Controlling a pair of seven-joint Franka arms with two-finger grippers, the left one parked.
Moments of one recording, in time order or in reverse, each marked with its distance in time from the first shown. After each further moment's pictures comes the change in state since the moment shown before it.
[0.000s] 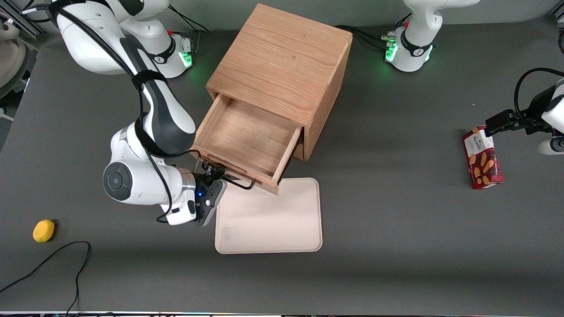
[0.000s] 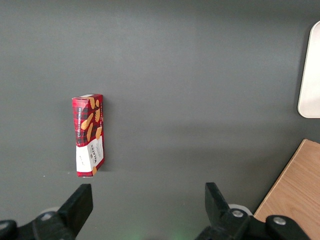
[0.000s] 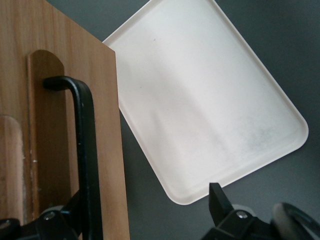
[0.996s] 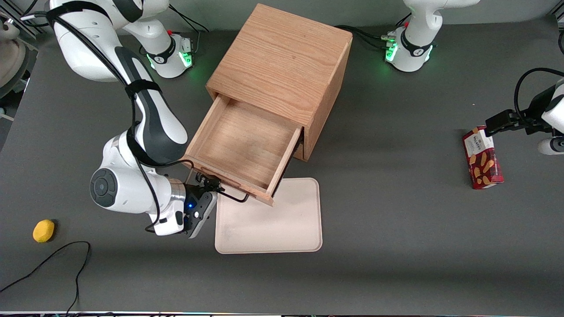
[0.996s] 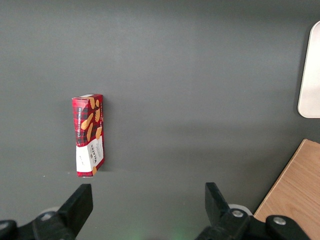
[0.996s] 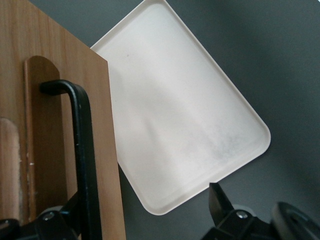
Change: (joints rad) arm -0.031 0.031 0.000 0.029 0.000 0.079 -0.001
